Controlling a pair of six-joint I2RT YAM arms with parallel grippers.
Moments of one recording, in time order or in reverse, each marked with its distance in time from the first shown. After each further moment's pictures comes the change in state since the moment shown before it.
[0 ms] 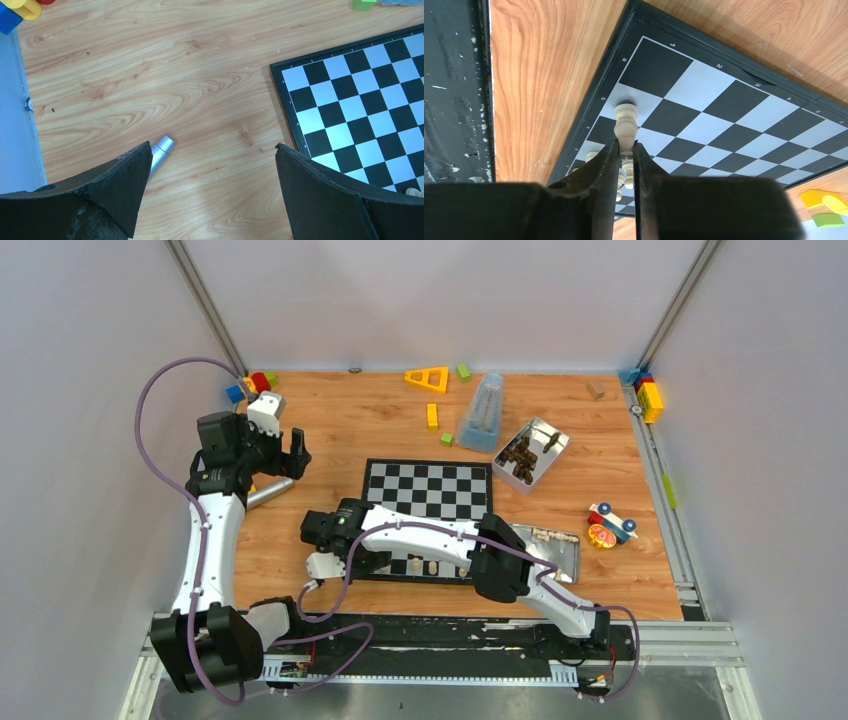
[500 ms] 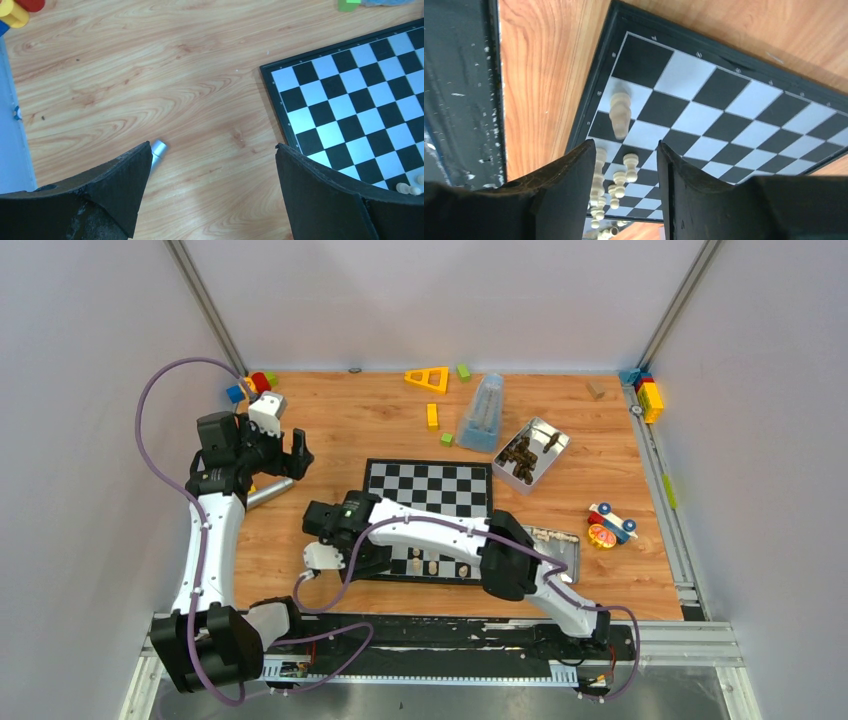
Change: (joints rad) left arm 0.002 0.000 0.000 0.000 0.028 0.003; right arm -0.017 -0.026 -0.005 0.031 -0.016 0.042
